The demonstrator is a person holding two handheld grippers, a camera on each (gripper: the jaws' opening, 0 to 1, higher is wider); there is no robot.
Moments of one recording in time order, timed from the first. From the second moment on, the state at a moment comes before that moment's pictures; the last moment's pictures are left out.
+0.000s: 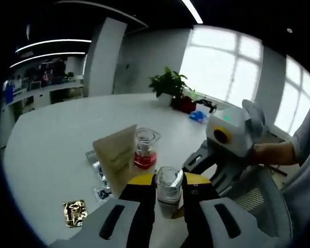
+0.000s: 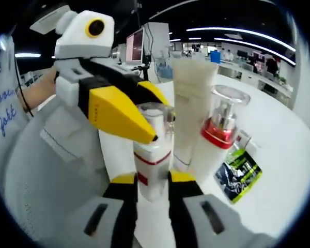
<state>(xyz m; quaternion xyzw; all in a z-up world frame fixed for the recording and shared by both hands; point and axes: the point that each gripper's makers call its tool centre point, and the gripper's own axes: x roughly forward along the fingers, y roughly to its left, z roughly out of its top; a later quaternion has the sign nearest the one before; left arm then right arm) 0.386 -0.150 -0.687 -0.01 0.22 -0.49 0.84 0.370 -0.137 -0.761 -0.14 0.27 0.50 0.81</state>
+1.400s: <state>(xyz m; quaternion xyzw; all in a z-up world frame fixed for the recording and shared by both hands) 0.384 -0.151 -0.709 0.12 0.21 -0.50 0.83 0.382 -0.136 -0.790 -0.20 0.23 0.52 0.80</state>
